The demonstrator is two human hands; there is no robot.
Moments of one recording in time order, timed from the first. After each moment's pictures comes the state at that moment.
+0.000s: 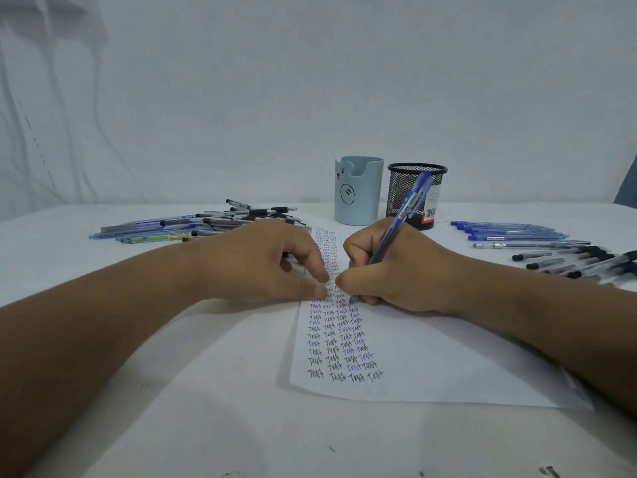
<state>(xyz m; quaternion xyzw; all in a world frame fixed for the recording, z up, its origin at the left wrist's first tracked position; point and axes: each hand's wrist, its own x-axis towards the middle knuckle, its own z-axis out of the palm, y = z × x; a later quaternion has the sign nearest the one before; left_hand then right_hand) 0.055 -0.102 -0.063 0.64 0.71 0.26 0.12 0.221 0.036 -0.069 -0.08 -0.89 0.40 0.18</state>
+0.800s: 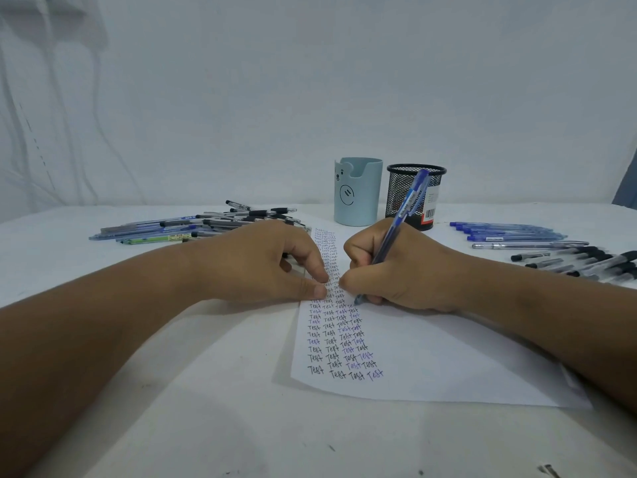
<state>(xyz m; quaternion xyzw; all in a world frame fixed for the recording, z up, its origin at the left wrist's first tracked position) 0.054 -0.101 -0.064 0.64 0.71 0.26 0.11 0.221 0.041 -0.069 -0.07 -0.90 0.40 0.17</state>
